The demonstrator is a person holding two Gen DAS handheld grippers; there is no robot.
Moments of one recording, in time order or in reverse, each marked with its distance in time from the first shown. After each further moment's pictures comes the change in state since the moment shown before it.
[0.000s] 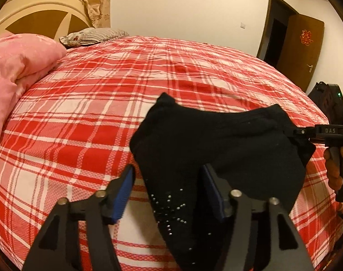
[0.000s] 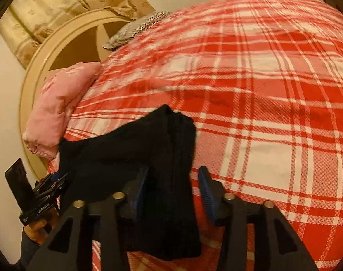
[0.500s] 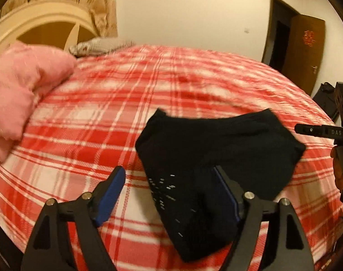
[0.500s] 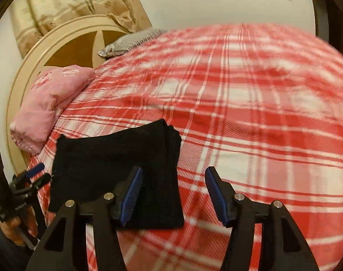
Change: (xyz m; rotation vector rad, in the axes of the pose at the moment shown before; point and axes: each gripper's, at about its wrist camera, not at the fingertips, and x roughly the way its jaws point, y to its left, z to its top) left arm -0.053 -0.019 -0.005 0.023 -0.068 0.056; right arm -0.071 0.029 -0.021 -0.137 -0.148 -0.174
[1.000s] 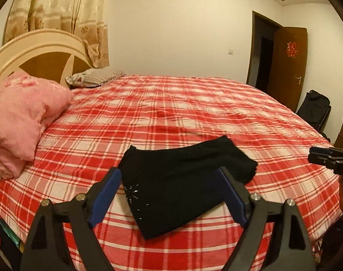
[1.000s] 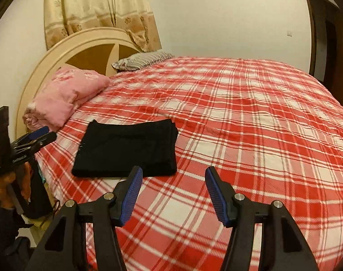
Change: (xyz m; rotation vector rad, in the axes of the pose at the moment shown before) left arm -0.090 -0.043 0.008 0.040 -0.157 -0.048; right arm -0.149 0.020 -0.068 -0.125 -0.154 -0.053
